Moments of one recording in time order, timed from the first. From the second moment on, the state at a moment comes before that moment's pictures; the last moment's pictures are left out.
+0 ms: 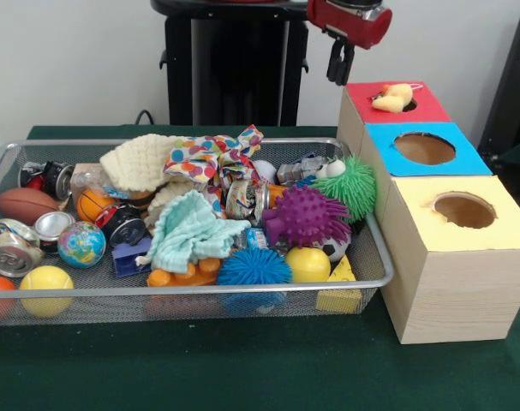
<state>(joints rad) 0.03 -0.87 -0.16 2.00 0.05 0.57 2.35</state>
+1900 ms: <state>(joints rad) 0.14 -0.74 -0.14 2.00 0.29 0.40 2.35</state>
